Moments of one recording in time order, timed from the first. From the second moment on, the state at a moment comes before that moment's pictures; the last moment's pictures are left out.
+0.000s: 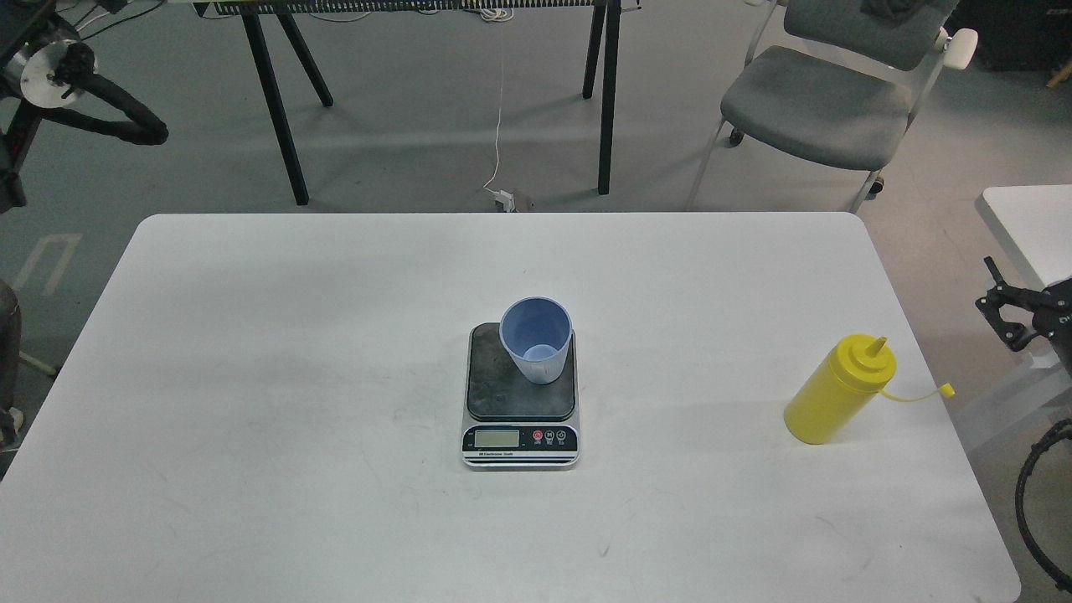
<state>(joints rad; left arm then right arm) -1.29 0.50 -0.55 -0.57 0.63 -0.49 -0.49 0.20 -0.76 0.98 0.91 0.32 0.49 0.25</state>
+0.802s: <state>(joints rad) -1.15 0.52 -0.54 -0.56 0.51 -0.49 -0.49 -0.16 -0.70 0.94 1.18 0.52 0.49 0.14</state>
